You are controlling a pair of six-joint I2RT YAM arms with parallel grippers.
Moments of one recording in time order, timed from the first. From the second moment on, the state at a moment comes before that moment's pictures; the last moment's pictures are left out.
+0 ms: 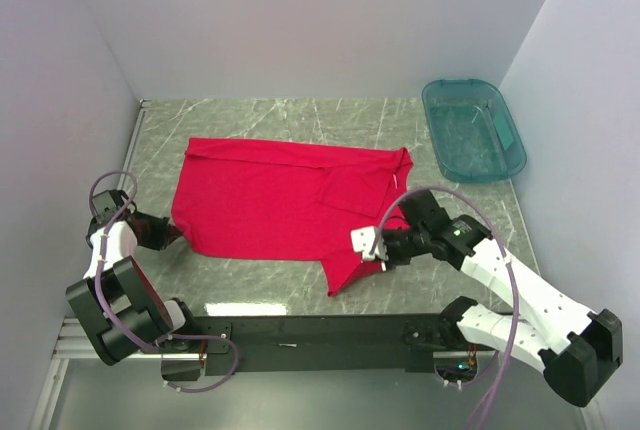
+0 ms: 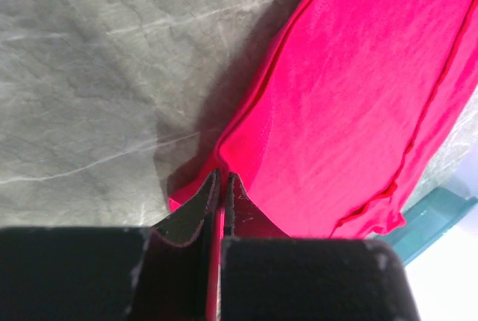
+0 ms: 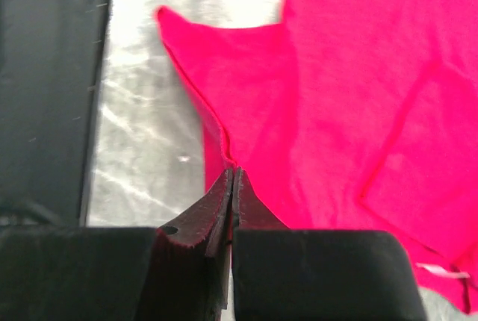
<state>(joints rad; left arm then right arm) 0.56 1.23 0.63 -0.51 0.35 -0.79 0.64 0.93 0.75 -0.81 -0.56 -1.03</state>
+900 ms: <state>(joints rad) 0.56 1.32 0.73 -0.47 0.40 -0.89 0.55 0.97 0.91 -0.64 -0.43 -0.87</state>
